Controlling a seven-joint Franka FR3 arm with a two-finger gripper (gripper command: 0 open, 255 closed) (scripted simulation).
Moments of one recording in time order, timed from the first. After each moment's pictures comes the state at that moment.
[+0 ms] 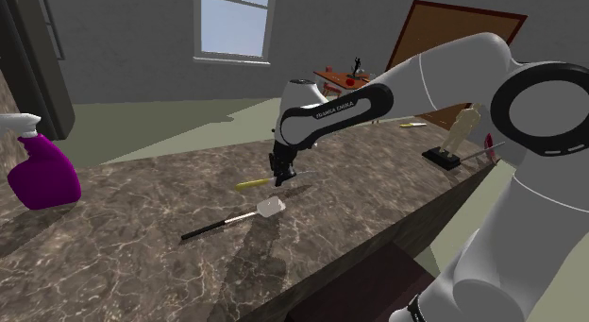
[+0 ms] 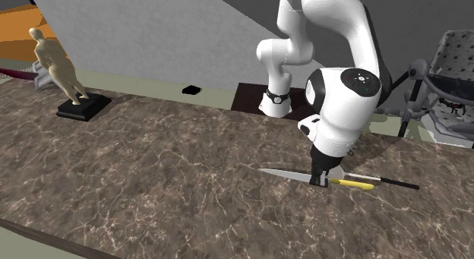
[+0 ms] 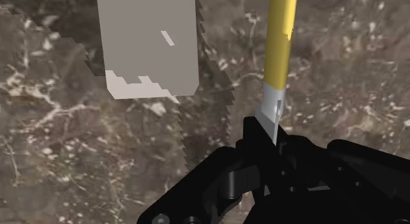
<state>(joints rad) 0.07 0.12 0.12 -2.17 0.01 2.30 1.83</state>
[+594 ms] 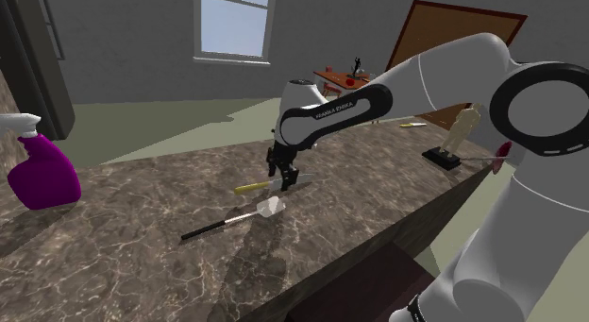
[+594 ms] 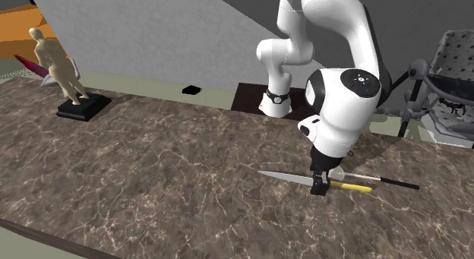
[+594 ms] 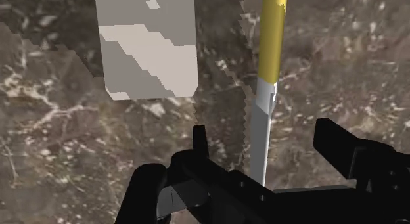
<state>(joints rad) 0.07 0.13 0.12 -2.17 0.01 2.30 1.83</state>
